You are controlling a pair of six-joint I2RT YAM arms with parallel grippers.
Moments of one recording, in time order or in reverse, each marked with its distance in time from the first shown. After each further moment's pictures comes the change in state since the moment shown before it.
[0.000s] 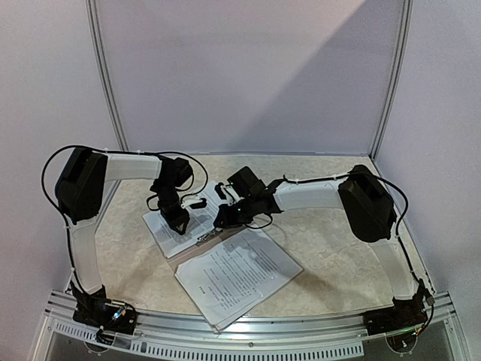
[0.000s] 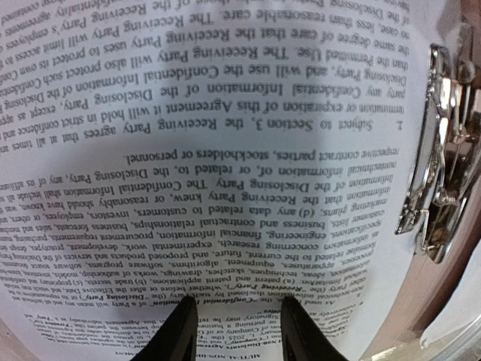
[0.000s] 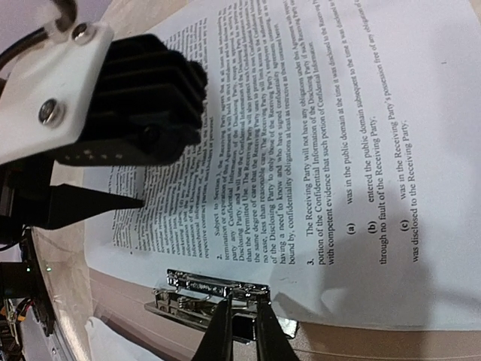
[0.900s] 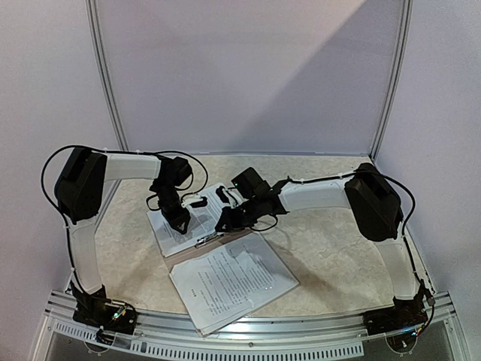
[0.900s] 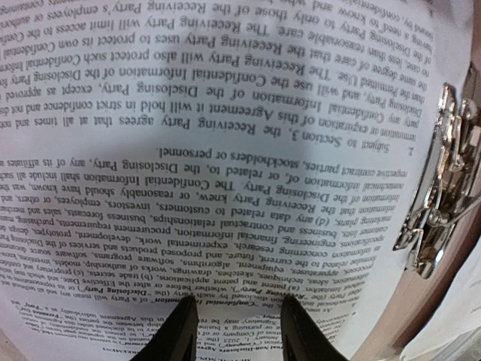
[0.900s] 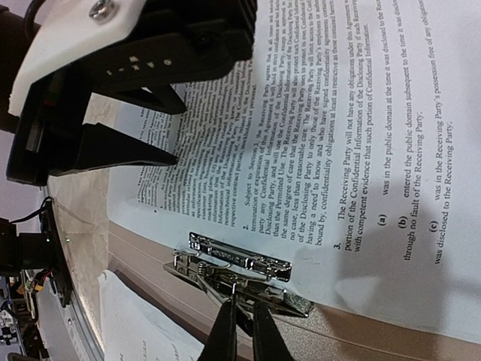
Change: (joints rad) left arm 0.007 -0.002 -0.002 0.016 0.034 0.003; right arm -0.001 -0.062 -0.081 0.029 -0.093 0.000
